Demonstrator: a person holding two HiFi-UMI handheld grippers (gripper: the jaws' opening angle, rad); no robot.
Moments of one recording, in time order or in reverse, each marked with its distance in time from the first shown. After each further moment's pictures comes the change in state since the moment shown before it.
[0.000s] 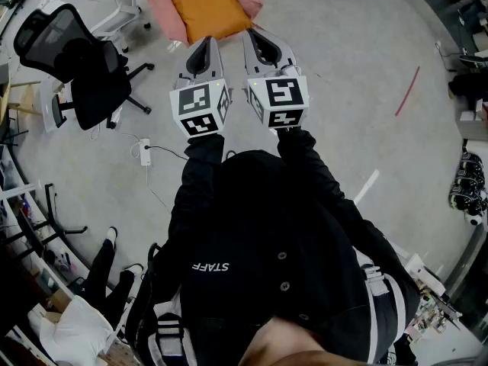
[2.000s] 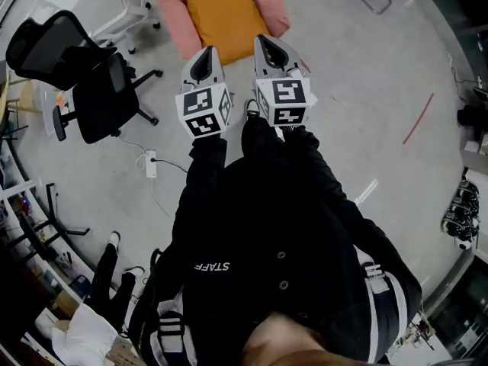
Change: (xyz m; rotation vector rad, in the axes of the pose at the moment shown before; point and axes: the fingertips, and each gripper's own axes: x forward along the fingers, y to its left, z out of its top) left arm 0.210 0.165 -0.059 -0.082 0.125 0.115; right arm 0.265 -0.052 -0.078 -0.001 0.136 0.043
